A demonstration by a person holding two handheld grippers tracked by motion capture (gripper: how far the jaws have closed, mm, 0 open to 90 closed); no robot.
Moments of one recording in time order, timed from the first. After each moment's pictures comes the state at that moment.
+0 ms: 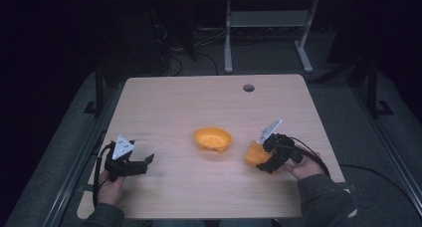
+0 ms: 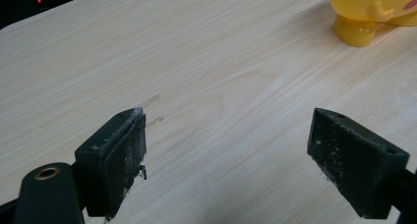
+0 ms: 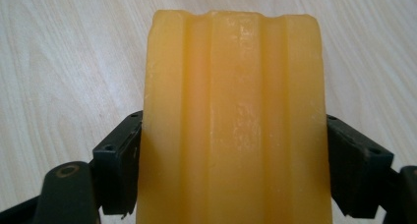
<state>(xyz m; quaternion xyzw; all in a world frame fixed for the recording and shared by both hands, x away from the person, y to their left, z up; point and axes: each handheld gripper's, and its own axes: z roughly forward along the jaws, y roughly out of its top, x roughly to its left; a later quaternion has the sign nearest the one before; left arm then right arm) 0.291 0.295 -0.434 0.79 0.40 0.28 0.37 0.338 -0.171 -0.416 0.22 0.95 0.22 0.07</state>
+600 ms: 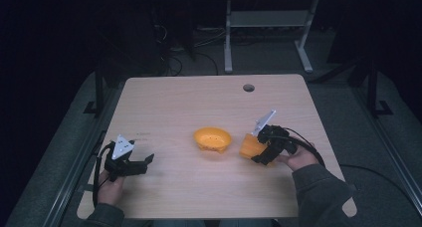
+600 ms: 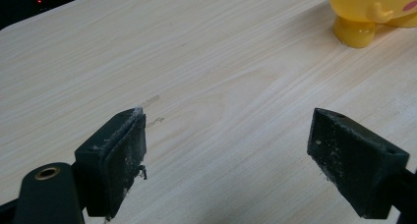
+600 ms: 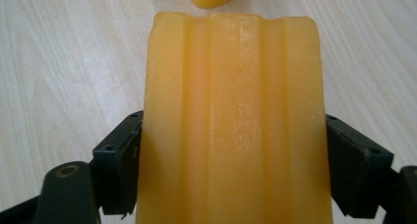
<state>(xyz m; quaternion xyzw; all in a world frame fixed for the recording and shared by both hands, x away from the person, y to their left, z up) 0.291 0.295 -0.434 0.79 0.40 0.28 0.37 0.356 -0.157 -0.399 0.20 0.95 0.22 0.07</state>
